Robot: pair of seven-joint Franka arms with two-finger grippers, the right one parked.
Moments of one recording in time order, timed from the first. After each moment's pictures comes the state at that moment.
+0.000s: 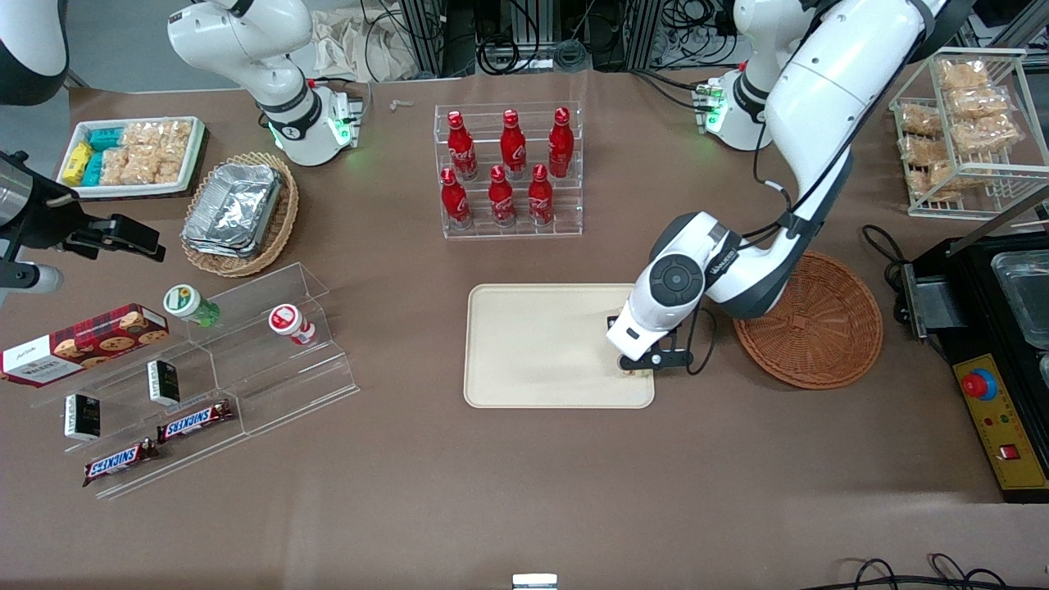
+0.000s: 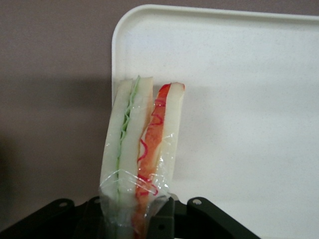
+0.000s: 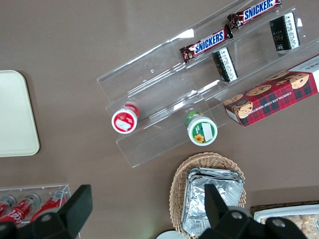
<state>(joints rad) -0.06 0.62 -0.52 -1.80 0.31 2.22 -0.76</state>
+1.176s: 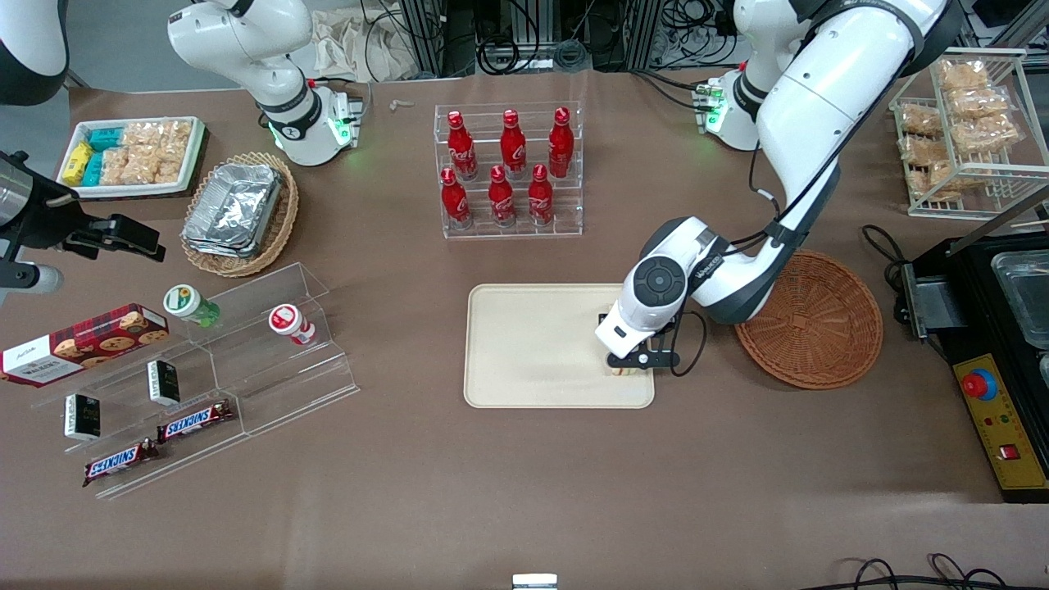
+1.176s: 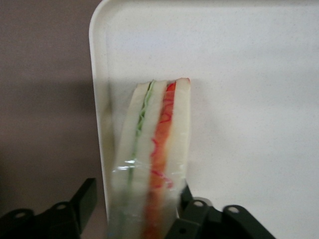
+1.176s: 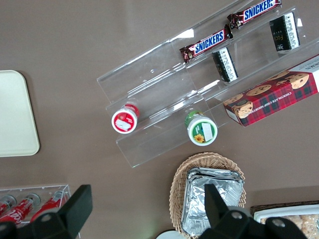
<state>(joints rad) -0.06 0.65 -0.54 -1.79 0.37 2.23 -0.76</state>
